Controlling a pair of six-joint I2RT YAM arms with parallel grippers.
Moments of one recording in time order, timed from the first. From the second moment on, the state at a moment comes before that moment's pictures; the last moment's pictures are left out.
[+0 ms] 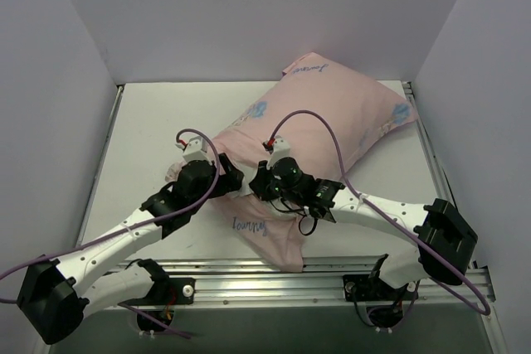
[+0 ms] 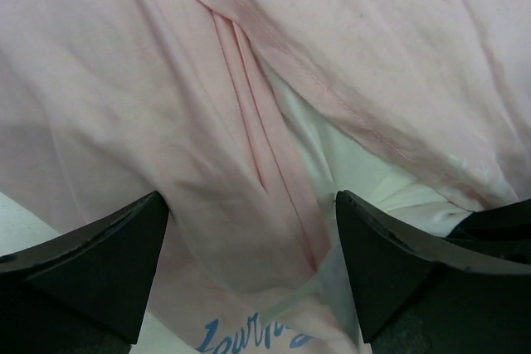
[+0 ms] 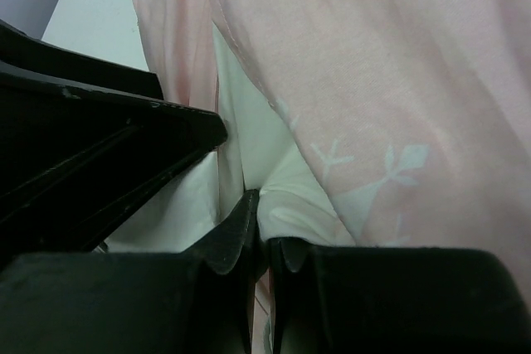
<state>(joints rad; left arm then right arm) -0.74 1.02 0.68 -0.16 -0.33 -0.80 0.96 1.41 0.85 0.05 0.13 0.58</state>
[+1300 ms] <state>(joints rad) -0.62 1.06 0.55 -0.03 -0.24 -0.91 0.82 1.07 0.83 -0.27 0.13 0.55</state>
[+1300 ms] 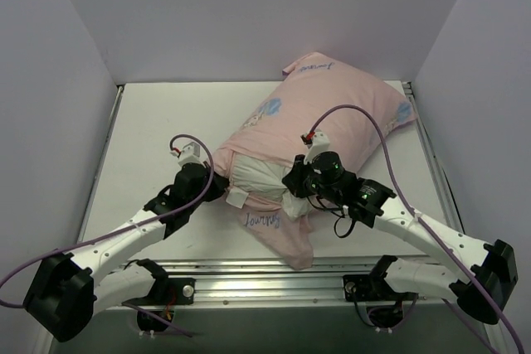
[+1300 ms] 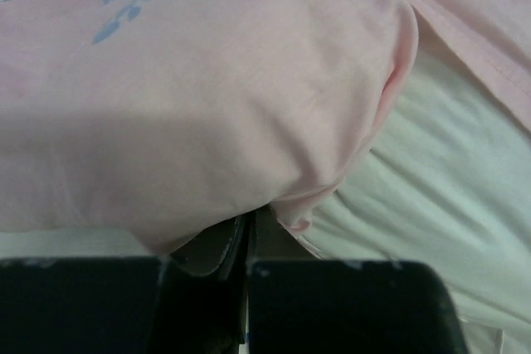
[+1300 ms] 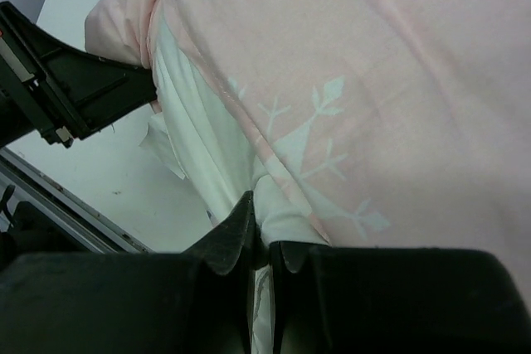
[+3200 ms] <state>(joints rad) -0.61 1.09 0.51 0.10 -0.17 -0.79 1.13 1.54 0.97 -0.10 0.75 0.11</state>
